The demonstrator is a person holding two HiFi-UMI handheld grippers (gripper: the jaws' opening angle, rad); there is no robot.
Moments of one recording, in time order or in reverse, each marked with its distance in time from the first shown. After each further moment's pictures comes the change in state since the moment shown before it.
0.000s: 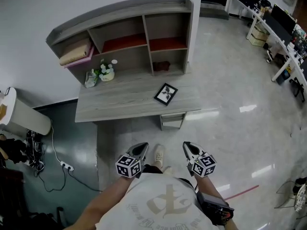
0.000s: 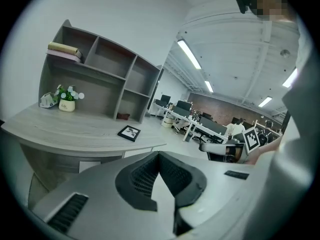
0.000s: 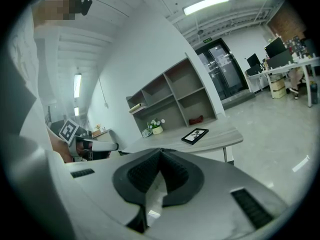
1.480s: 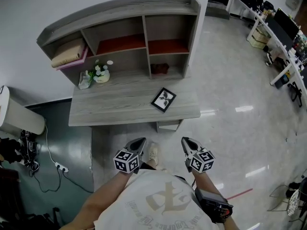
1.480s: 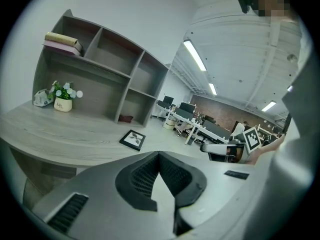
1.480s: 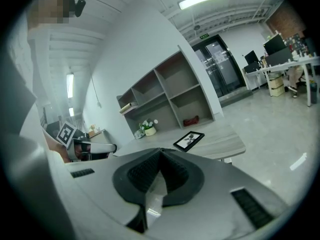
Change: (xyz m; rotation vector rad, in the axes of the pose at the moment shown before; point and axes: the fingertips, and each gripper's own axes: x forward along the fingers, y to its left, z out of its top) left arm 0.069 0.053 0.040 -0.038 -0.011 0.005; right arm 0.069 -0.057 0.036 0.025 0.032 -0.030
